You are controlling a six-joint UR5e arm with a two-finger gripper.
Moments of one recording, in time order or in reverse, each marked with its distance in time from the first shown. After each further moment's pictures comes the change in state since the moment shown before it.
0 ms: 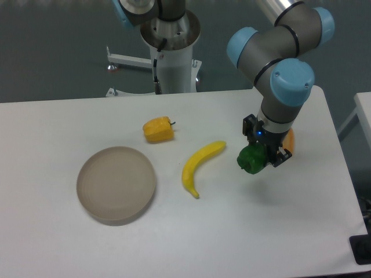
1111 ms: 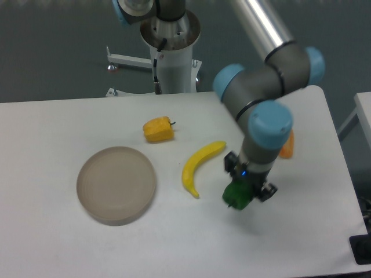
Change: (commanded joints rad) arm -0.181 -0.239 0.189 0.121 -0.012 -0.437
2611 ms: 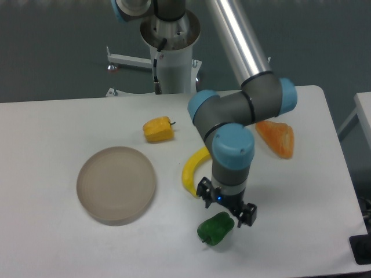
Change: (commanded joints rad) arm 0.040 0.069 -0.015 0.063 0.003 -0.031
